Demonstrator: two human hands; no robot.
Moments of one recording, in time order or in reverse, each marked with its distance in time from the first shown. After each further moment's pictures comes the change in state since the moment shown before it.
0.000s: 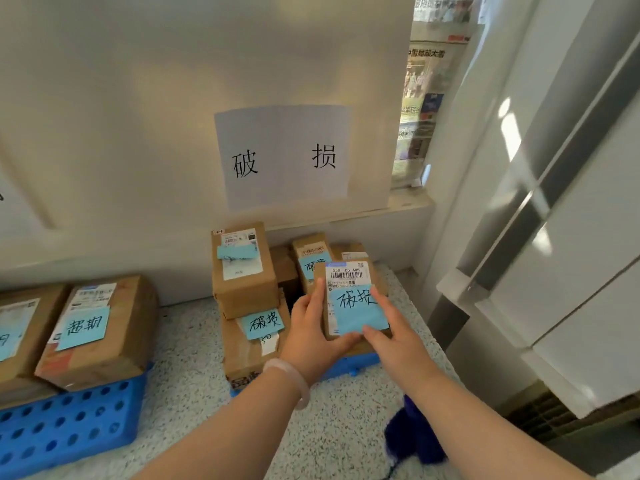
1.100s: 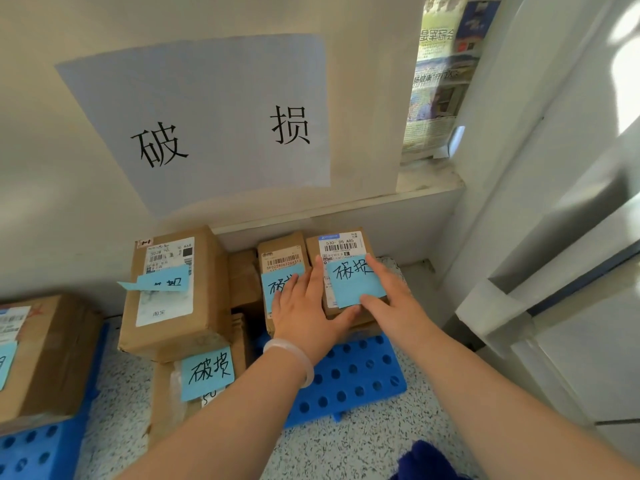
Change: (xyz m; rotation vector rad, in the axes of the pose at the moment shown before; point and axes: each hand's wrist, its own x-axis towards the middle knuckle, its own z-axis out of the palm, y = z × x) left_hand 0.181 -0.014 0.063 0.596 0.060 -0.136; right_hand 0.203 0.039 -0.061 -0.142 -0.156 0.045
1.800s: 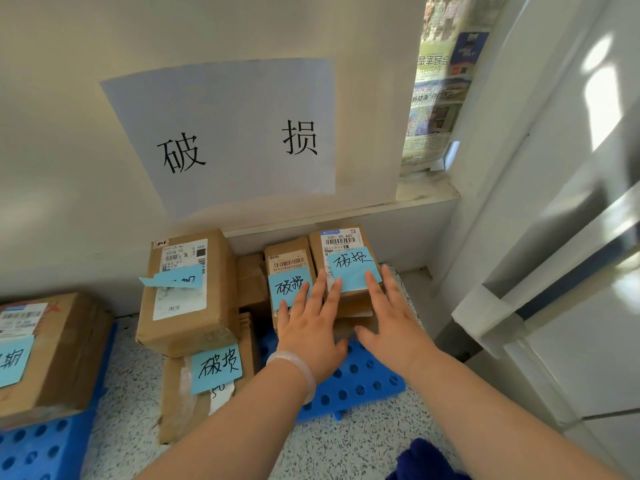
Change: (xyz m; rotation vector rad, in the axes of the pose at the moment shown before) left_hand -0.033 -0.002 -0.007 0.257 -0.133 0.135; right_hand -0.029 0.001 0.011 -0.553 -0.046 -0.099
